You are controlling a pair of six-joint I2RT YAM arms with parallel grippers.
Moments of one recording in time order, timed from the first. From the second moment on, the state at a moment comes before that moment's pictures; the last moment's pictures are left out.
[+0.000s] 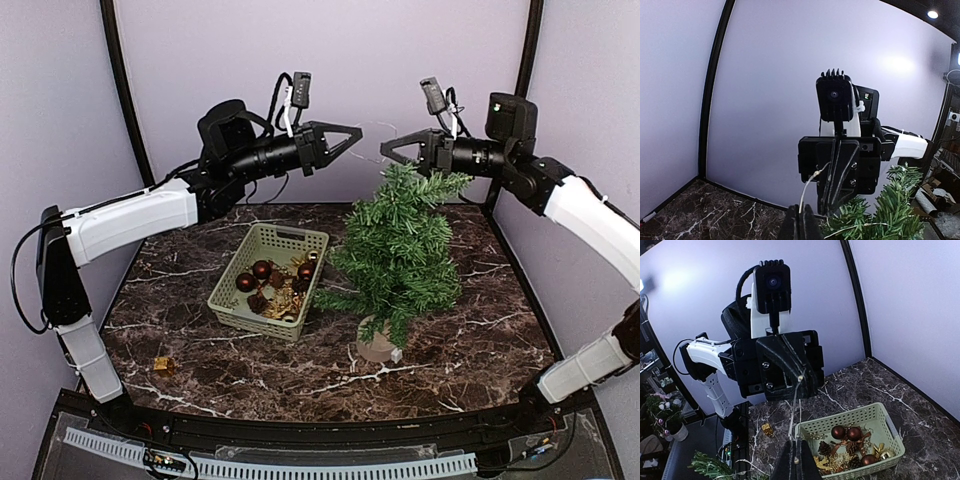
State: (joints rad) left arm -0.77 1.77 1.63 0.40 0.60 -0.39; right arm 0.52 1.37 1.43 -0.13 -0.87 0.23
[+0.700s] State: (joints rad) left arm -0.90 1.32 1.11 0.27 0.31 -0.39; right arm 0.52 1.26 1.47 -0.40 -0.52 0.14
